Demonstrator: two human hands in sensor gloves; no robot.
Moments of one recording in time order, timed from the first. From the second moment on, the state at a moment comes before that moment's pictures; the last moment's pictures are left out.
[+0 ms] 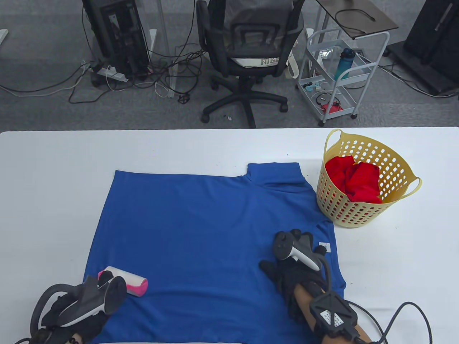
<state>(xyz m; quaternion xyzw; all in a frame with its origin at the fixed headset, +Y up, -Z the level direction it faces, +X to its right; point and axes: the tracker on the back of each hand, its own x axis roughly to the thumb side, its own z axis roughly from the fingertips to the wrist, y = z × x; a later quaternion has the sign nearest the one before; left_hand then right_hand) -0.311 -0.678 -0.174 -0.21 -0.05 -0.18 0.96 0.131 -0.804 -0.283 -0.01 0.33 0.93 0.12</state>
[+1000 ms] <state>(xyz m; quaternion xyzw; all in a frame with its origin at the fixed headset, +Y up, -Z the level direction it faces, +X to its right) -0.235 -0.710 -0.387 -0.13 0.05 -0.21 0.97 0.130 -0.804 -0.283 -0.01 0.34 0.93 0.12</state>
